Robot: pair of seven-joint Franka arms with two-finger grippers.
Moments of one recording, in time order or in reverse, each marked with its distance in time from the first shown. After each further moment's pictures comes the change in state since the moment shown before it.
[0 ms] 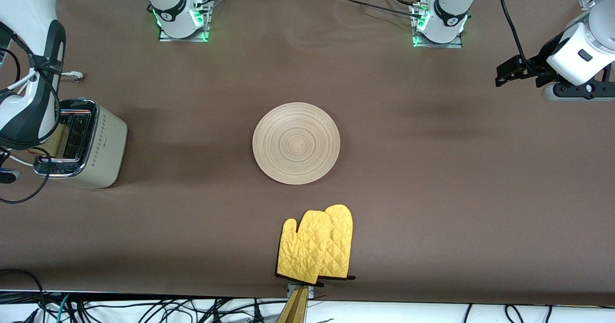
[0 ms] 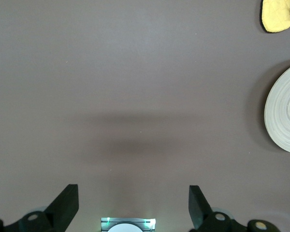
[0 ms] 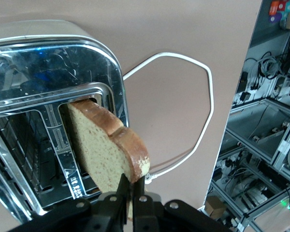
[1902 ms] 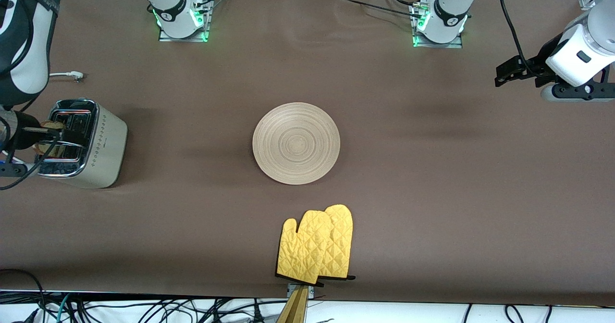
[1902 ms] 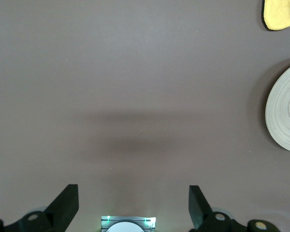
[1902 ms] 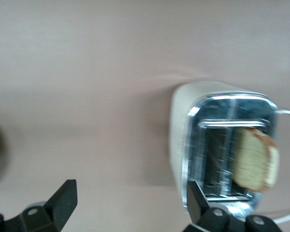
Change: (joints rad) left arm 0.000 0.004 0.002 -0.001 0.000 -0.005 0.000; right arm 0.178 -0.189 0.008 0.034 0.380 -0.029 -0.008
